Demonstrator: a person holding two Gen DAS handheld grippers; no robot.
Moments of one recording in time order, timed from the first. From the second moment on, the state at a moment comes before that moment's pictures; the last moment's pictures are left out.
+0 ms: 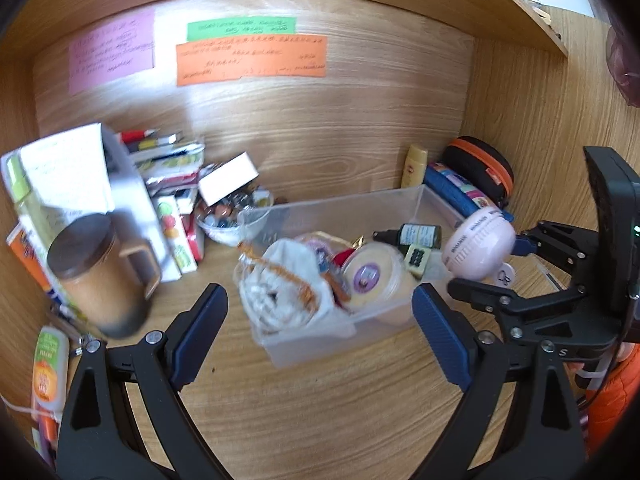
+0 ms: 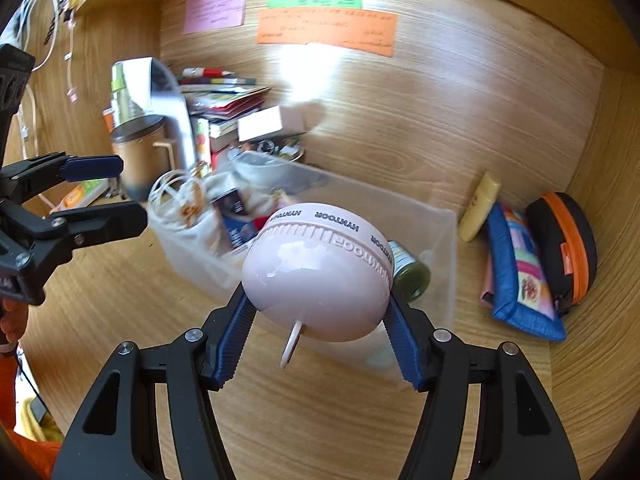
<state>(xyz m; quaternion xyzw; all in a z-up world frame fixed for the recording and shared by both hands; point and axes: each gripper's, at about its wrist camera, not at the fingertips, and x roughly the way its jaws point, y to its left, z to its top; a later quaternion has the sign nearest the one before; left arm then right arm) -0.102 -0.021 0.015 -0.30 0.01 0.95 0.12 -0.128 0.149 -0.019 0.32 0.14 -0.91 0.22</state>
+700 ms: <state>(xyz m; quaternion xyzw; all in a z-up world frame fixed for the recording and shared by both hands) -0.191 0.002 -0.003 -0.35 0.00 0.93 0.13 -0.205 0.146 -0.043 0.36 0.13 -0.90 0.22</state>
